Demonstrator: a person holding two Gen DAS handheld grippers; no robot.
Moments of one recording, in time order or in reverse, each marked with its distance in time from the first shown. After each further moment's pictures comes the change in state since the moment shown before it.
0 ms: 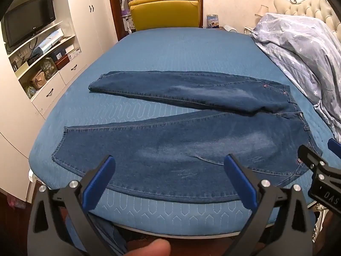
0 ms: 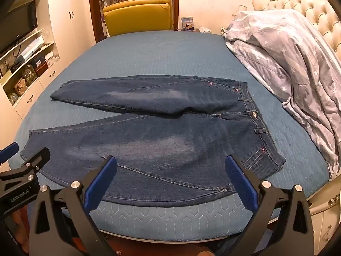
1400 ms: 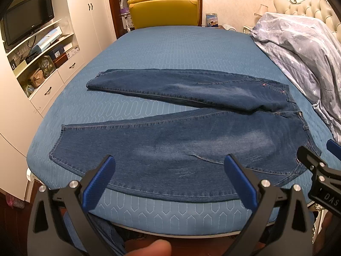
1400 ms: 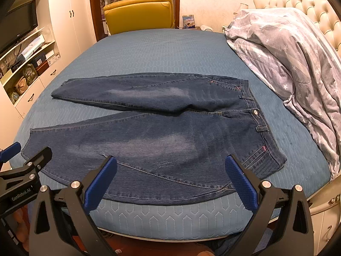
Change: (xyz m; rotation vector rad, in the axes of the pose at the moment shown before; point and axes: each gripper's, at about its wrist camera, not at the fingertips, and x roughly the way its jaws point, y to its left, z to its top) left arm 0.003 -0.002 -0.002 0.000 0.010 -0.010; right arm 0.002 0.001 -0.002 -0.002 0.012 0.003
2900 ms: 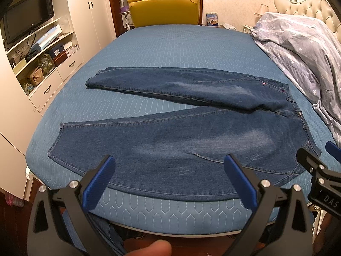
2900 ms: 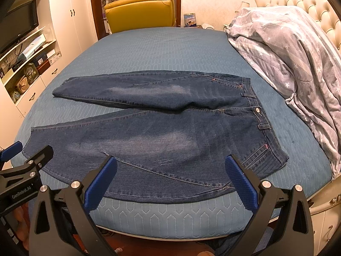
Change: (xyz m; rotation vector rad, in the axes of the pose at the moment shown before) left arm 0.000 0.000 0.000 0.000 0.002 -0.001; right arm 0.002 0.000 -0.003 0.001 0.008 0.006
